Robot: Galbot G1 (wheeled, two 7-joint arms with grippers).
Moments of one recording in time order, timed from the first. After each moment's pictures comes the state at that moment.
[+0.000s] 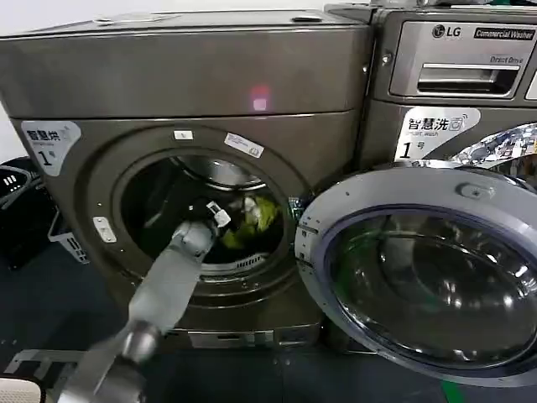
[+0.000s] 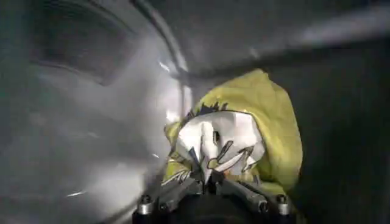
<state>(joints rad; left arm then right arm) 0.24 -1.37 -0.20 -0.83 0.38 0.11 0.38 -1.74 1.00 2.37 1.88 0.78 -0.08 -0.15</state>
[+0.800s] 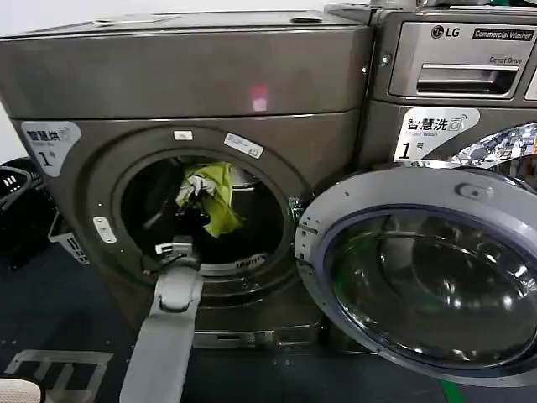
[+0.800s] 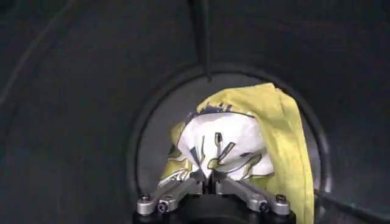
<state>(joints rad) 0.70 -1.47 -0.49 -1.45 0.12 -0.01 -0.10 -1.73 0.99 2.38 1.87 0.81 -0.01 -0.13</state>
